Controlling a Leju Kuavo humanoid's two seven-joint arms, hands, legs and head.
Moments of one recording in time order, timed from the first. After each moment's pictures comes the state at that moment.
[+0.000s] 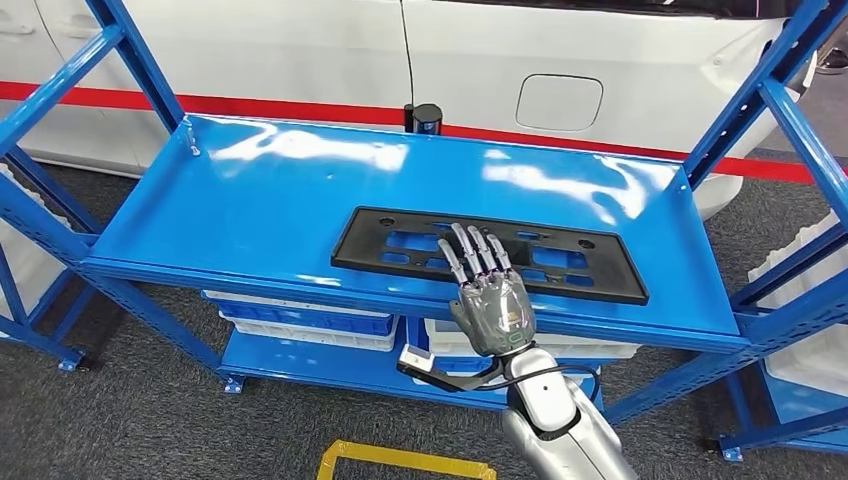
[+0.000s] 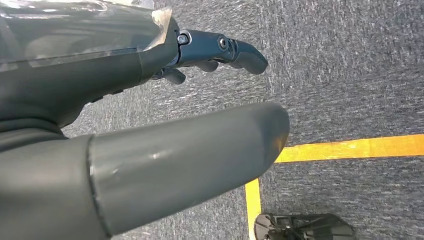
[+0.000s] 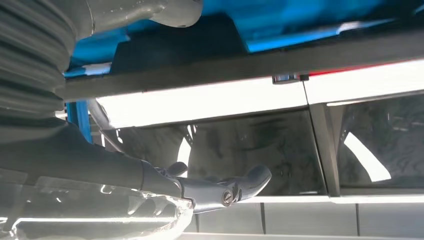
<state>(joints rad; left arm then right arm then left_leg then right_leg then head) -0.08 -0.11 0.18 -0.19 -0.30 0.41 -0.08 -0.35 -0.02 0.65 -1.21 1.41 -0.46 0.00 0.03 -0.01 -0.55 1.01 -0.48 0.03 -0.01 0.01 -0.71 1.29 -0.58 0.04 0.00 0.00</state>
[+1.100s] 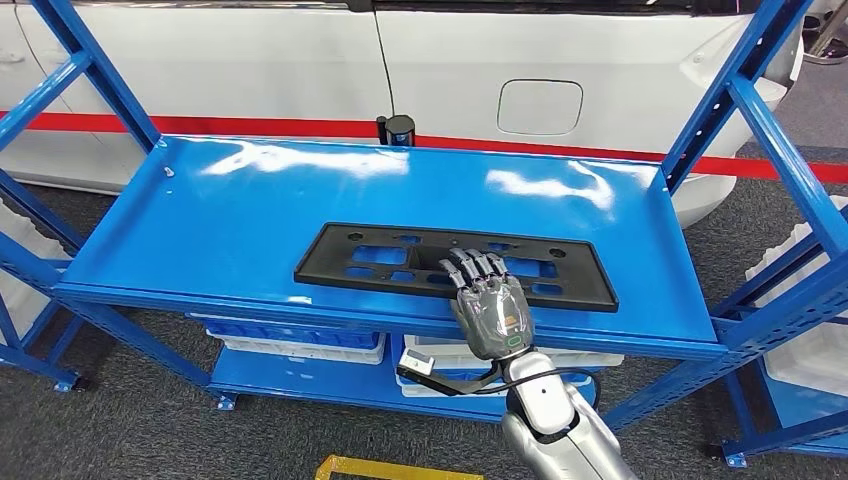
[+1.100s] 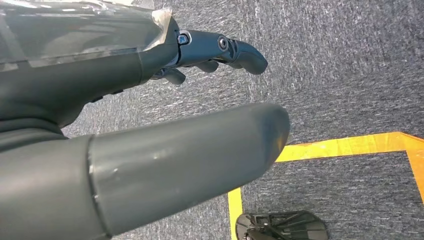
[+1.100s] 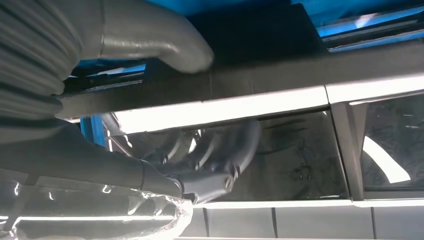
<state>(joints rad) -0.08 -0.11 0.18 -0.19 -0.33 0.44 -0.12 -0.34 -0.03 0.66 -1.20 1.43 -0.46 0.01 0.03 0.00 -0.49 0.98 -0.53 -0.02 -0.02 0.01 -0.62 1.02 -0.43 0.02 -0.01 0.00</state>
